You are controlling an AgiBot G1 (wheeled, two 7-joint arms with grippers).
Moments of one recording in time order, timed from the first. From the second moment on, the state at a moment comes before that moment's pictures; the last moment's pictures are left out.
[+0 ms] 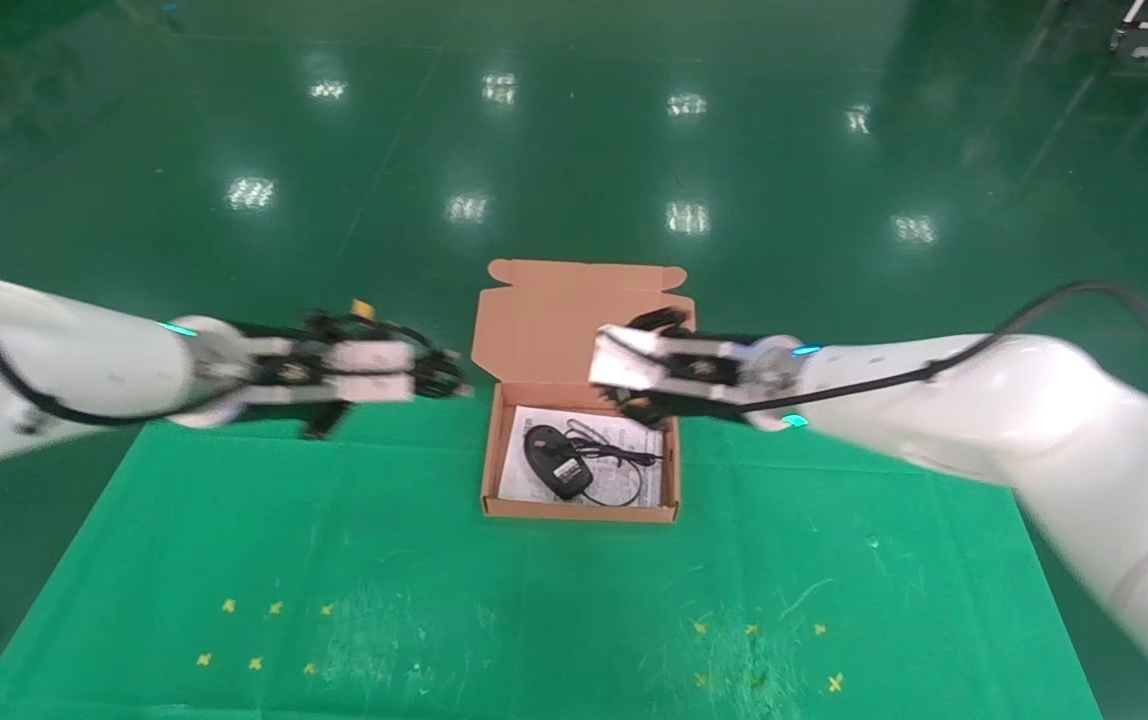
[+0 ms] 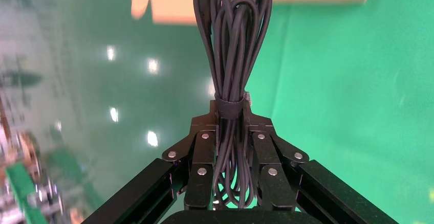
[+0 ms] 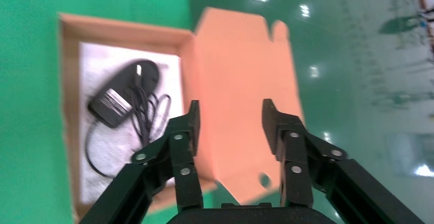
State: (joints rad) left arm -1.52 1.07 0.80 -1.26 2.39 1.13 -0.48; right arm 1.63 -1.22 -1.16 0.59 -1.29 -0.58 -0.27
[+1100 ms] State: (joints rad) left arm -1.48 1.37 1.05 -0.91 2.23 0.71 -0.33; right arm 1.67 -0.84 -1.28 1.14 -1.58 -0.46 0.26
